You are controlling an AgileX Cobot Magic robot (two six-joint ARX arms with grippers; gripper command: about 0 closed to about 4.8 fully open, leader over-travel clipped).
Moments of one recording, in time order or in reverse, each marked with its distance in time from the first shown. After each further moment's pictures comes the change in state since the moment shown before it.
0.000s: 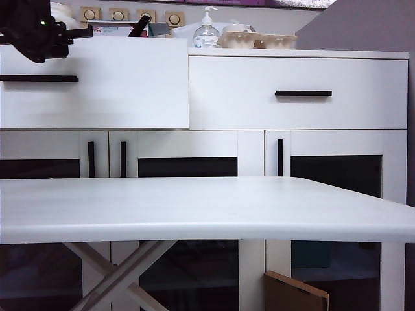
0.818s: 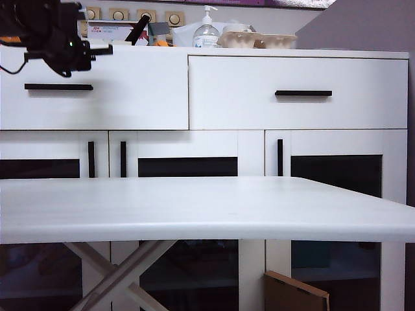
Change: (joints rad) left arm 0.005 0.310 0.383 -0.065 0.042 0.045; right arm 0.000 0.015 -0.002 -0.102 0.069 -0.003
